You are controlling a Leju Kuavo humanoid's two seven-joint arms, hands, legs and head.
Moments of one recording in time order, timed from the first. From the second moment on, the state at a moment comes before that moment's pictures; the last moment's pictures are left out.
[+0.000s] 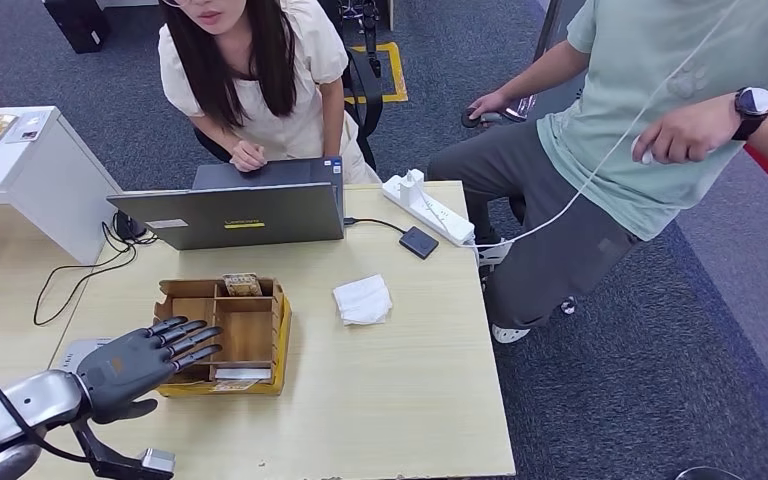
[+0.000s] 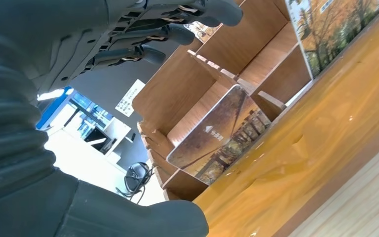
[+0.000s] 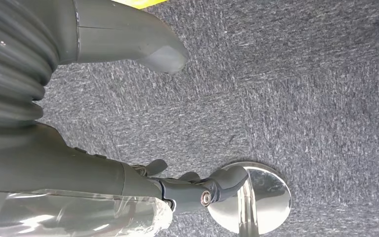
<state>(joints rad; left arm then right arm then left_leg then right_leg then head) -0.29 0.98 -0.80 -1.78 -1.10 -0.18 -0.04 -0.05 0.08 -1.32 -0.48 1.05 -0.19 -0.54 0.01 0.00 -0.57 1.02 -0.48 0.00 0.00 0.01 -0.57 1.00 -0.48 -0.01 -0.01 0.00</state>
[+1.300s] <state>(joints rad) -0.29 0.97 -0.80 -1.76 -1.08 -0.18 -0.05 -0.05 0.07 -1.32 -0.47 1.04 -0.19 -0.55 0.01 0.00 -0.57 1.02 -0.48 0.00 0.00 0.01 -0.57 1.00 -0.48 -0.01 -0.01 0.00</state>
